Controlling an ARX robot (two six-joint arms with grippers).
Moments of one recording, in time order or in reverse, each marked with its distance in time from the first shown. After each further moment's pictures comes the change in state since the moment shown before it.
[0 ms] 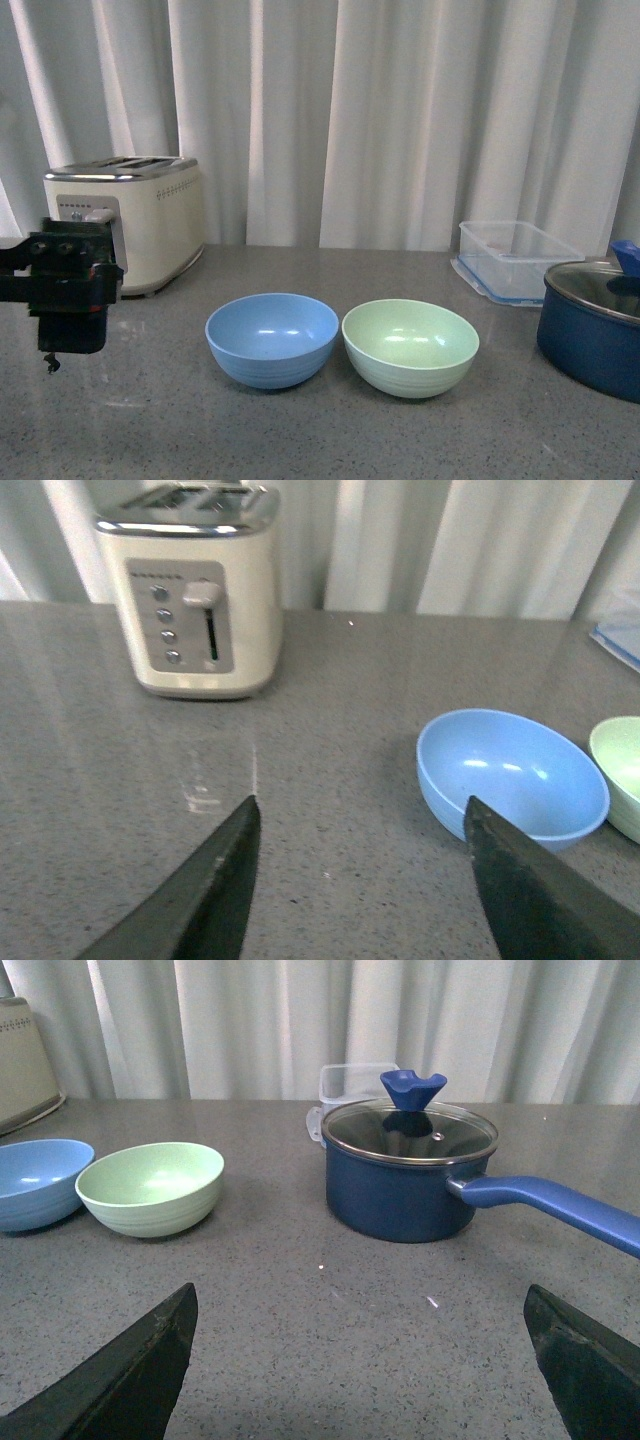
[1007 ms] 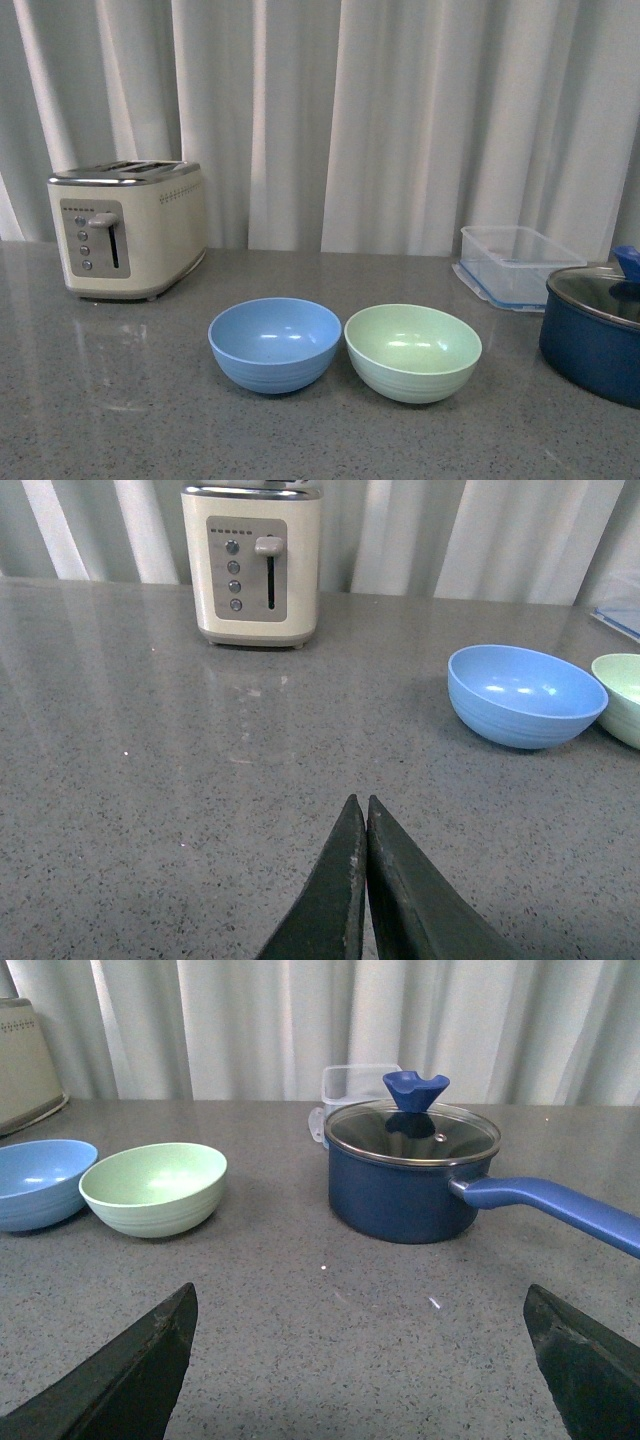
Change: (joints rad) left arm 0.172 -0.578 -0.402 -0.145 0.164 0.010; right arm 0.000 0.000 0.000 0.000 0.000 0.000
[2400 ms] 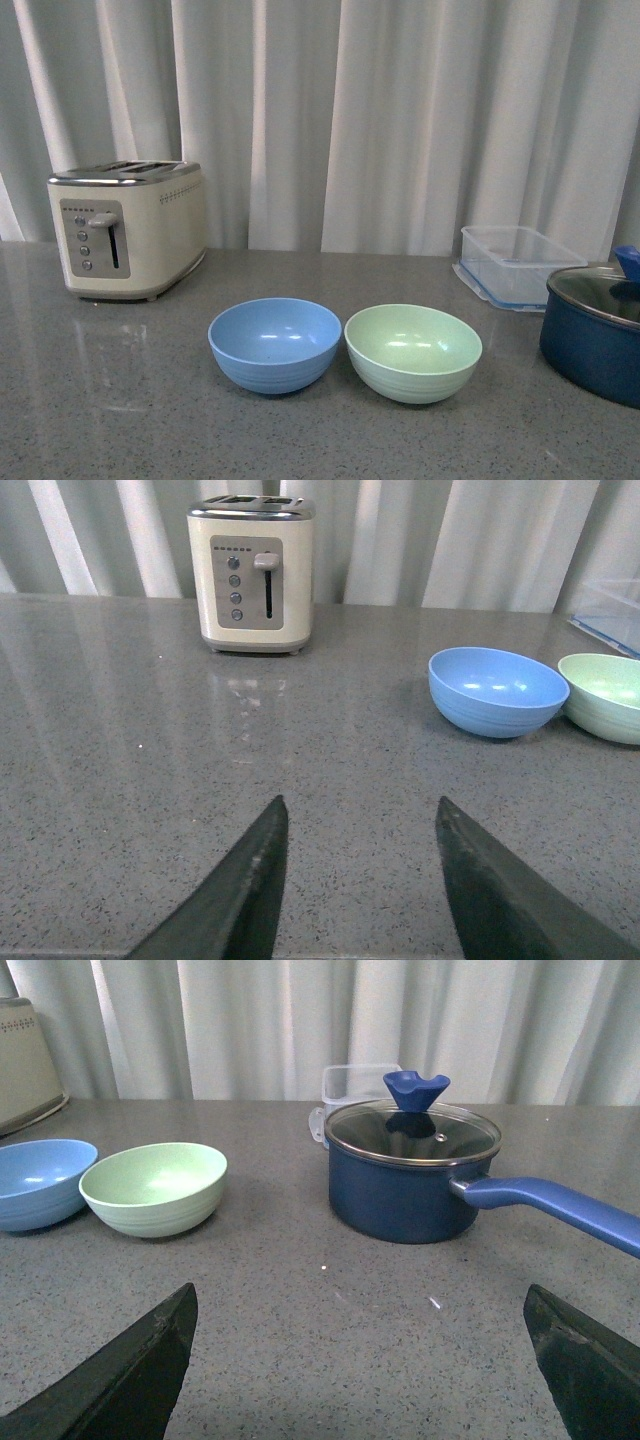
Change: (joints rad) left arm 0.000 -0.612 0.000 -0.603 0.000 0.000; right arm 0.024 0.278 0.195 -0.394 -0.034 0.071
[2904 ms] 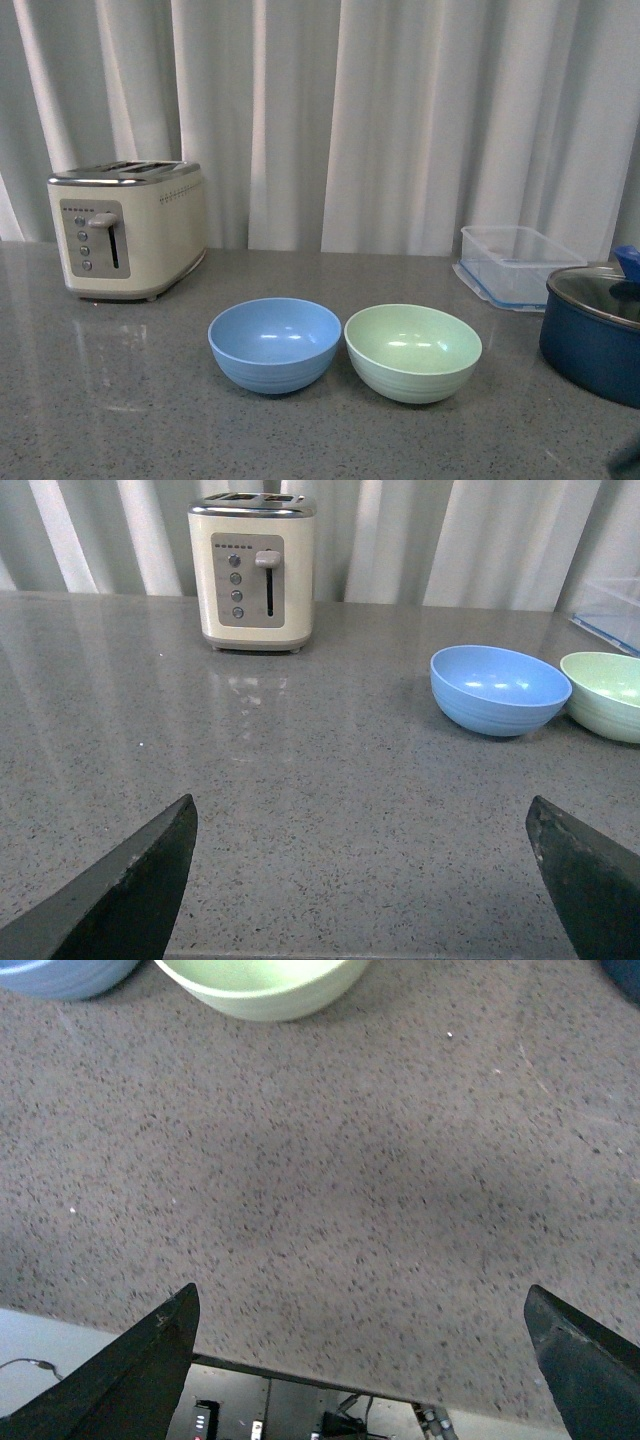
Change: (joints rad) left arm 0.000 -0.001 0.000 0.000 0.001 0.000; right arm 0.245 0.943 0.658 -0.093 0.008 0.124
